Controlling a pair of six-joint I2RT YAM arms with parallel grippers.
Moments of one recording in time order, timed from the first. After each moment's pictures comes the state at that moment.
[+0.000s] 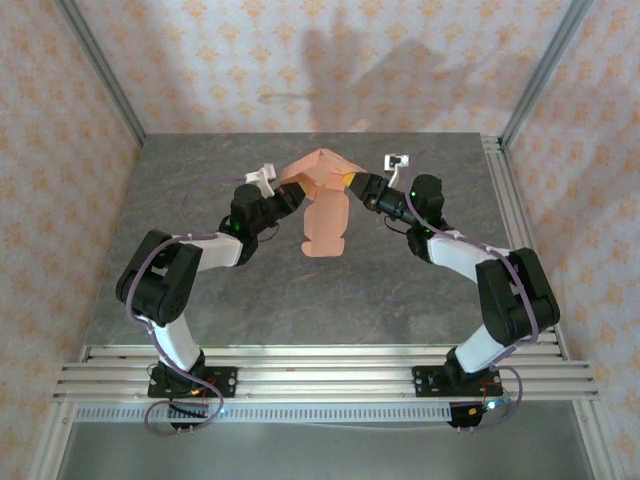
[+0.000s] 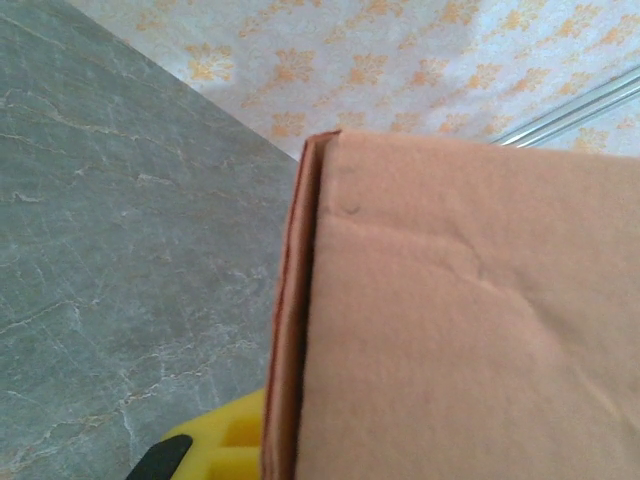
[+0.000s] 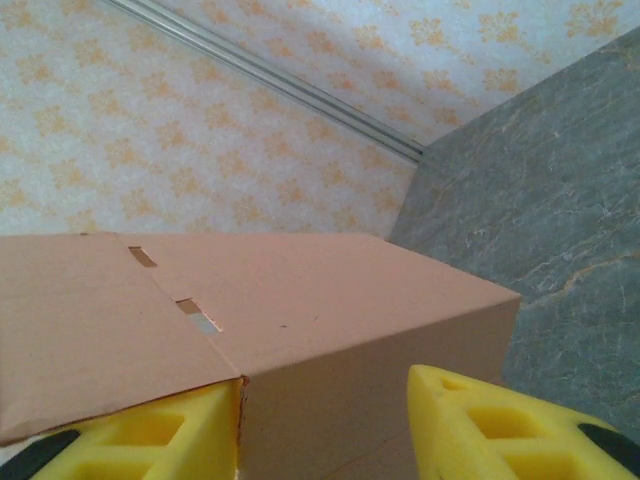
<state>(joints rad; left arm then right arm) -0.33 1.76 0.84 0.78 0.31 -0.93 0.33 1.59 0.83 0.77 -0.70 1.06</state>
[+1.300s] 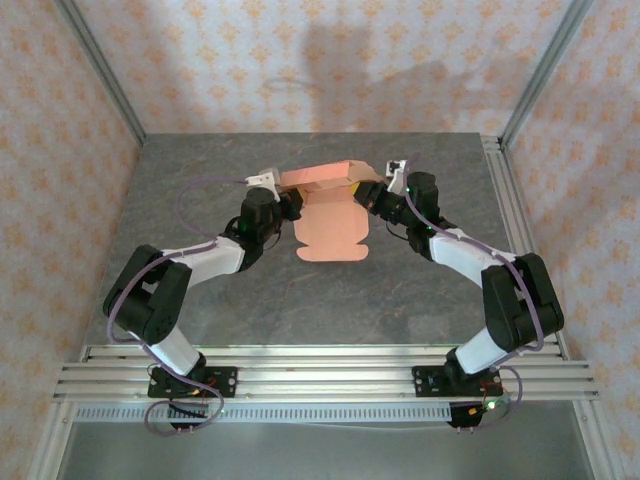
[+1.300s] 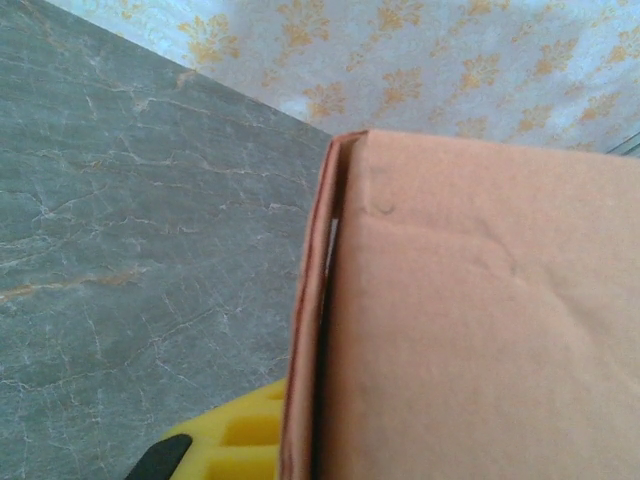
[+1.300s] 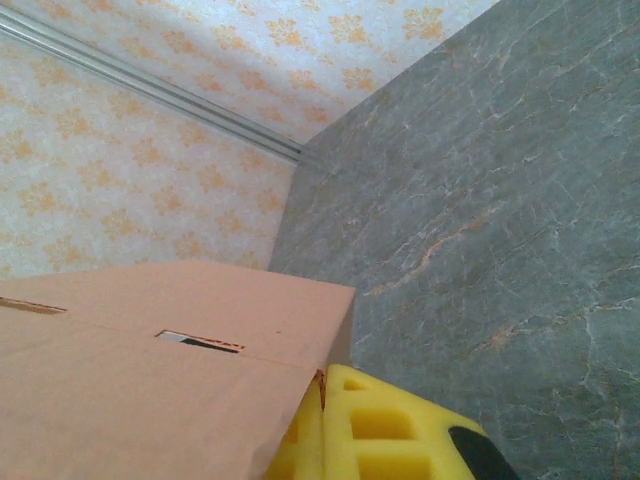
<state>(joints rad) -0.43 1.64 0.84 0.50 -0.04 -0.69 0.34 1.55 0.87 0.43 -0.54 0.90</state>
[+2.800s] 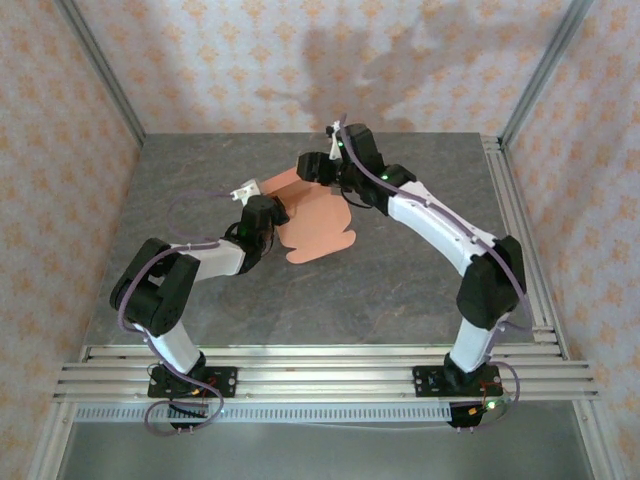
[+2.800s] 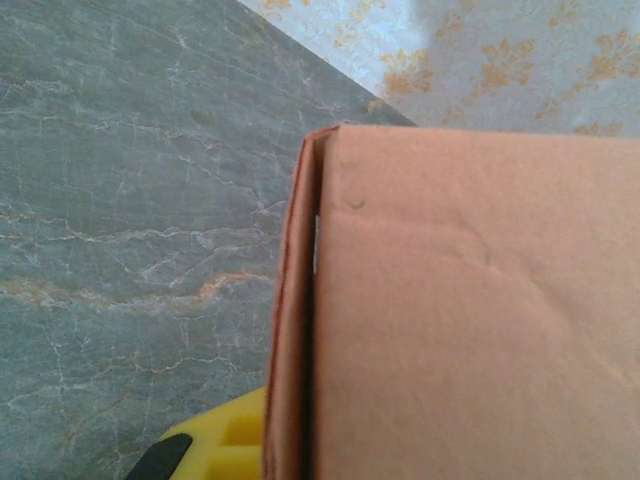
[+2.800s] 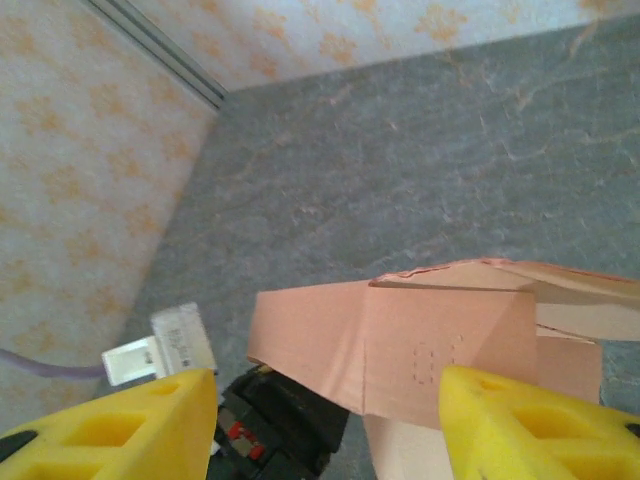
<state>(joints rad) -0.40 1.70 0.78 0.49 -0.29 -0.78 0.62 1.78 1.64 -0.40 -0.16 0.57</state>
